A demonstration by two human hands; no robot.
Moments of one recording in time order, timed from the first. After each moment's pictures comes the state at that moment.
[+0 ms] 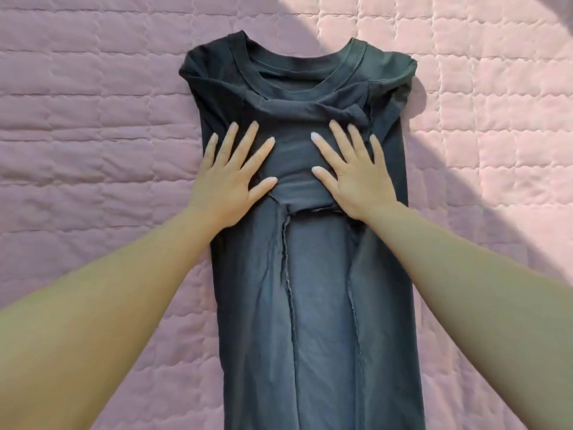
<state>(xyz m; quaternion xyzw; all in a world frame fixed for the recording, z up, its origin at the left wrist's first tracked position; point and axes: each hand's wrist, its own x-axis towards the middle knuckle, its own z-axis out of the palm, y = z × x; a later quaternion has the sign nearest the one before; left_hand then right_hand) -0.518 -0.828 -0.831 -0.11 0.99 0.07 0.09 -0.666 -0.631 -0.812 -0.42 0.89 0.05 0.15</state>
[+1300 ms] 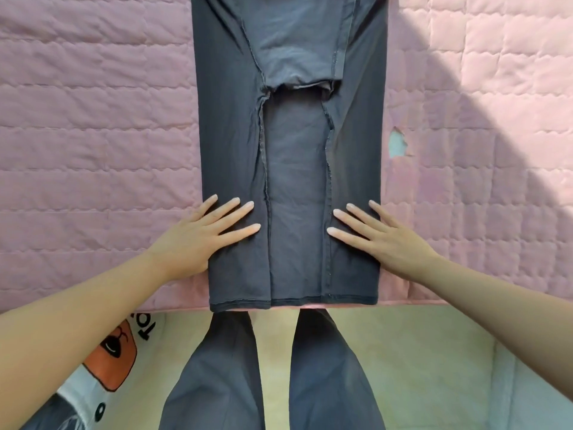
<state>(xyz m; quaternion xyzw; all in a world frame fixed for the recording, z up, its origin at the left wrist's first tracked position) -0.273 -0.688 -0.771 0.13 0.95 0.07 0.27 -0.507 -0.371 -0.763 -0.69 0.68 0.15 0.21</state>
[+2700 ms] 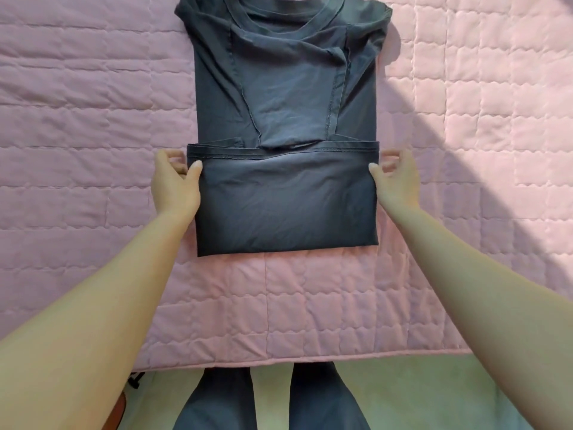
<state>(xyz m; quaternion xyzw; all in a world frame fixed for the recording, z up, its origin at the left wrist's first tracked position) -0.407 -0.762 -0.777 -0.57 0.71 0.41 -0.08 -0.620 -0.499 -0.771 -0.02 0.91 -0.35 0.20</state>
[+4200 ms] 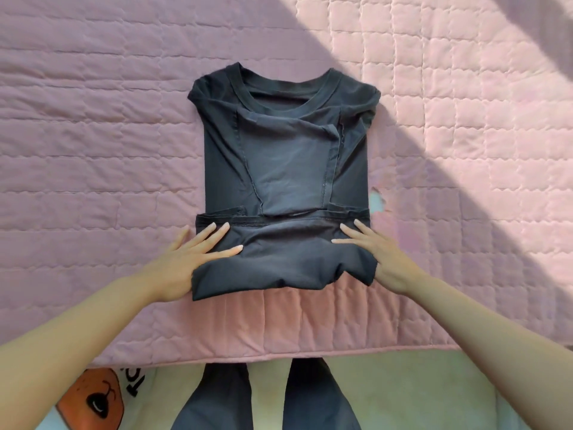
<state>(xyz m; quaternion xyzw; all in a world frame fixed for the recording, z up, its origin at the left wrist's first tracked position) -0.311 -0.728 -0.734 -0.03 0.90 0.23 0.37 -0.547 -0.414 -0.729 -0.37 0.80 -0.14 0.45</state>
